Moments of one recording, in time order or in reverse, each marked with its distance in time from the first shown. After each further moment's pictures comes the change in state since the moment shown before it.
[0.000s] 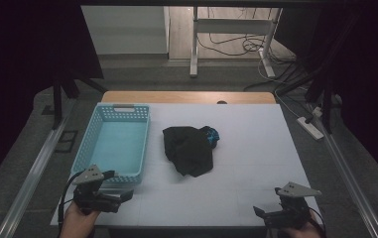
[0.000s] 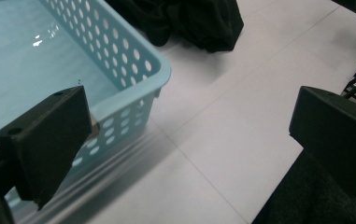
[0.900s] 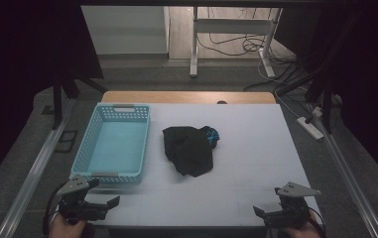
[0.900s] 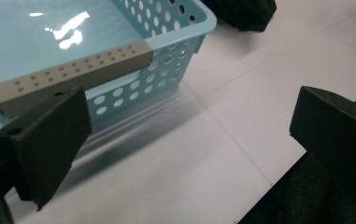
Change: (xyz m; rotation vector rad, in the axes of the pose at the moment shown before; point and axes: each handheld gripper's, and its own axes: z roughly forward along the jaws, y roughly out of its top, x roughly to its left) left arm 0.013 -0.033 -0.018 0.011 0.078 -0.076; right arm 0.000 0.000 0.001 0.004 0.000 0.001
